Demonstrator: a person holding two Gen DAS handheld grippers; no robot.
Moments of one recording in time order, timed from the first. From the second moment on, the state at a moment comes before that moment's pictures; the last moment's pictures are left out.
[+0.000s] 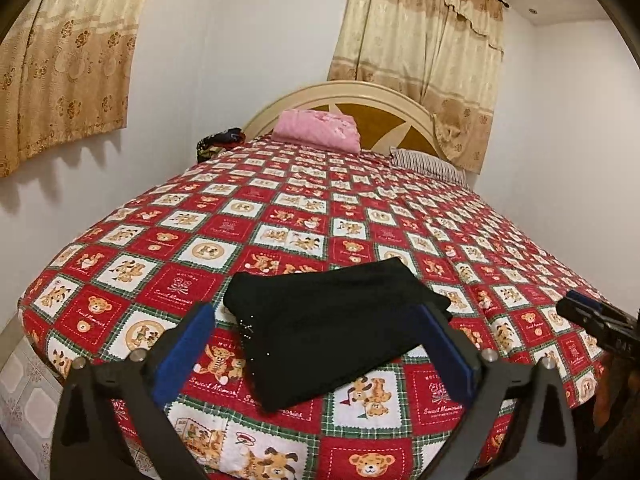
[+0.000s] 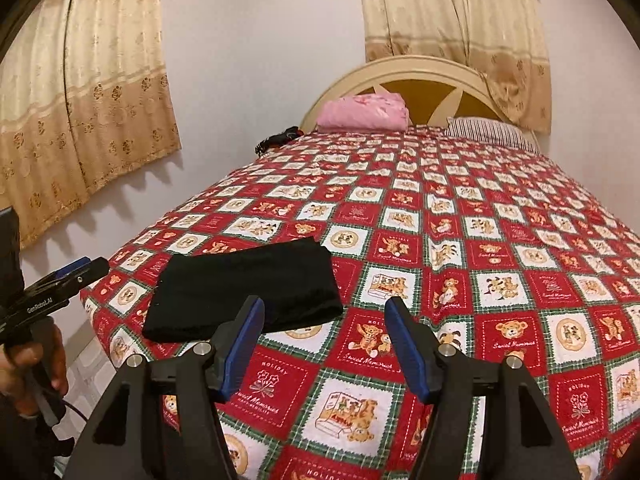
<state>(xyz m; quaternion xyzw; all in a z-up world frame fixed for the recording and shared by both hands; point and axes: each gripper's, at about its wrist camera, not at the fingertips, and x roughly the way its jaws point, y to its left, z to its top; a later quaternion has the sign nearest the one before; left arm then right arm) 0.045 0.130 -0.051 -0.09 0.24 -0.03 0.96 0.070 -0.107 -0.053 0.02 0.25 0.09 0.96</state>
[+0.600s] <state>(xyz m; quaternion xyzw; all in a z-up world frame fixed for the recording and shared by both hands) 0.036 0.114 -0.051 -0.09 0.25 -0.04 0.96 0.037 -0.103 -0.060 0.02 0.23 0.10 0.97</state>
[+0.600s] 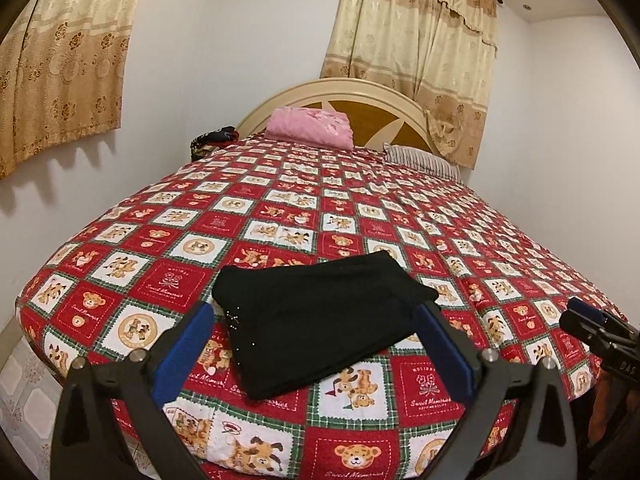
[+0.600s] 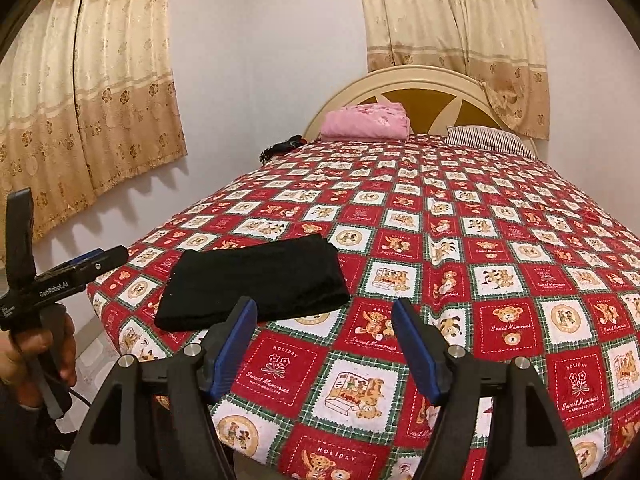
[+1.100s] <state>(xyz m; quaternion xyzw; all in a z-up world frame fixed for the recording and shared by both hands) 0.034 0.114 -0.052 -0.09 0.25 -0.03 0.96 0.031 -0.101 -0.061 0.02 0.22 0.10 0.97</state>
